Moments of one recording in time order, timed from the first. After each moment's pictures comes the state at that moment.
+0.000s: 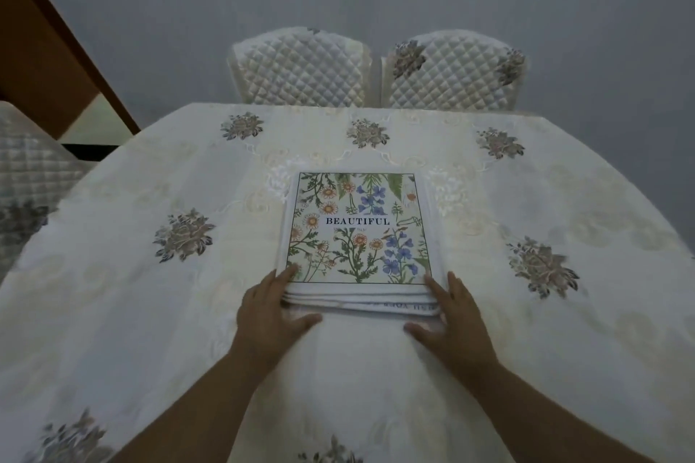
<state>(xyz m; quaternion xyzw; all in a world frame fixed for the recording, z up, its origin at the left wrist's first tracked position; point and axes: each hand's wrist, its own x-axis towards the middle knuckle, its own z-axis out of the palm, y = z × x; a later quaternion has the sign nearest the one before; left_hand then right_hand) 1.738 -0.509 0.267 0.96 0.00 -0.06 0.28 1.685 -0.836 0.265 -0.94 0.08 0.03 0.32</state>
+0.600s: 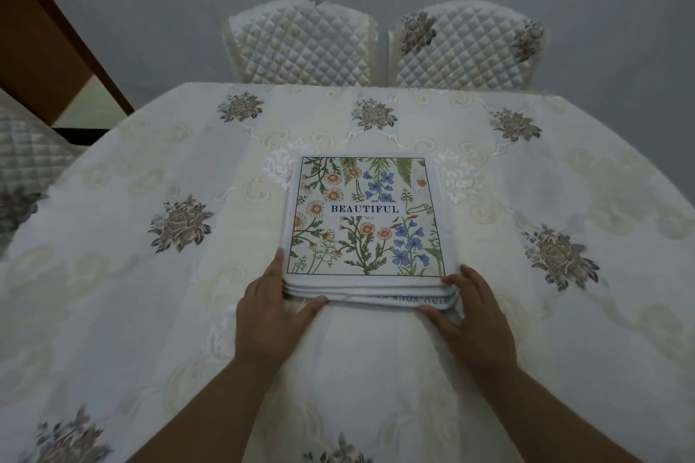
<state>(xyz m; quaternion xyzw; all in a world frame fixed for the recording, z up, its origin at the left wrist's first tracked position) 1.731 -0.518 0.266 0.96 0.04 0.02 0.29 1.686 -0.840 0.250 -0.94 0.09 -0.10 0.30</state>
